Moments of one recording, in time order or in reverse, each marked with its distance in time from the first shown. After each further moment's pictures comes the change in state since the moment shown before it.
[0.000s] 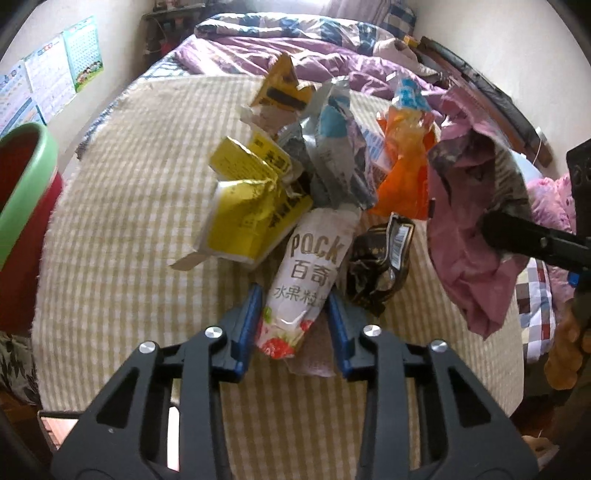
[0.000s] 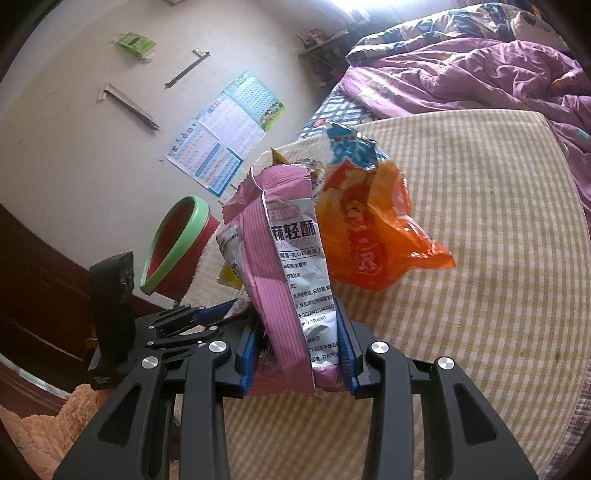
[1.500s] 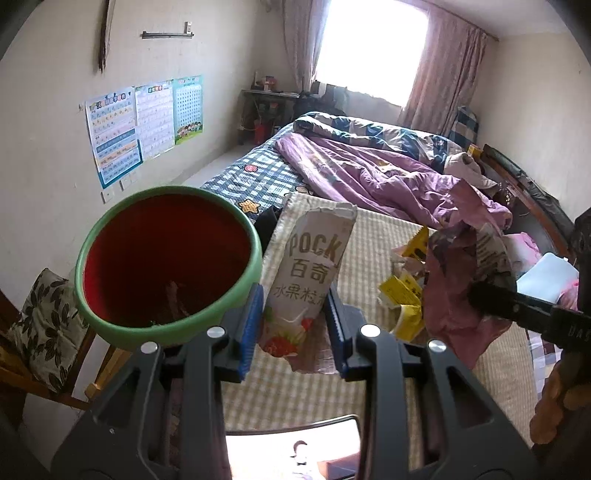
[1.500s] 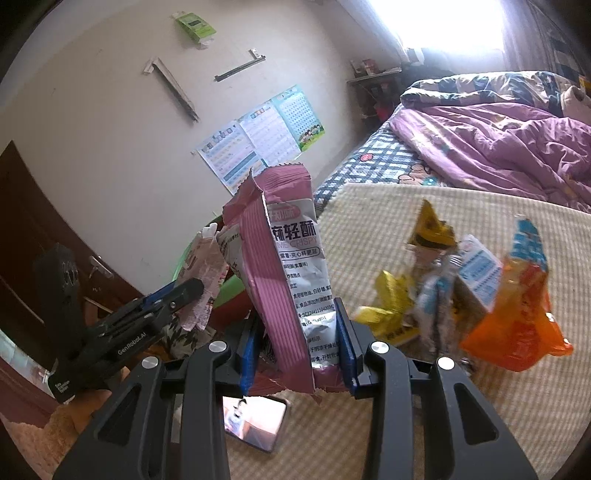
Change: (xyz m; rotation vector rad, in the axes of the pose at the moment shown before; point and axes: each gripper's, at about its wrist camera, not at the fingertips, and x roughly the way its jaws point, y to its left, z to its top) left arm -0.134 0.100 -0.006 -0.189 -0.402 0.243; right arm 0.061 0.143 0.026 -0.213 -0.094 -0.007
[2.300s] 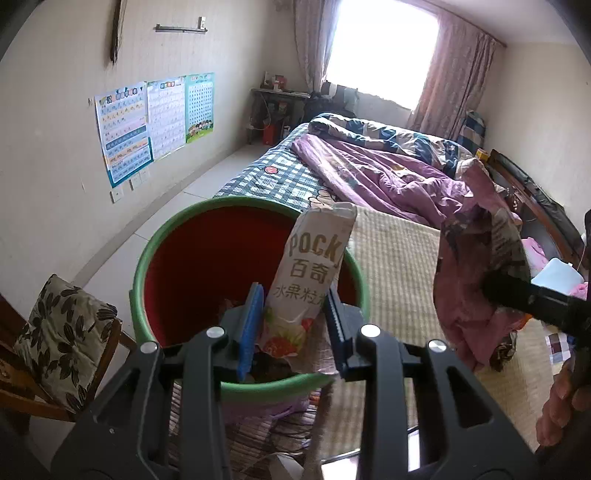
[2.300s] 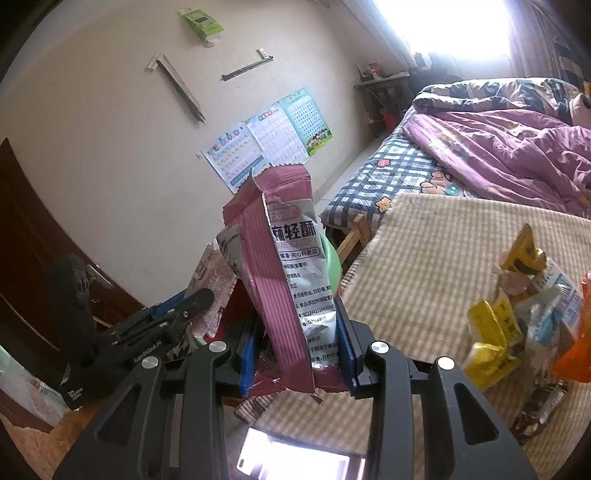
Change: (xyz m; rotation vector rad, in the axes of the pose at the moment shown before) left arm 0.012 0.103 0.021 -0.014 0.008 0.000; right arm 0.073 0.081 0.023 -0.003 -0.024 -0.009
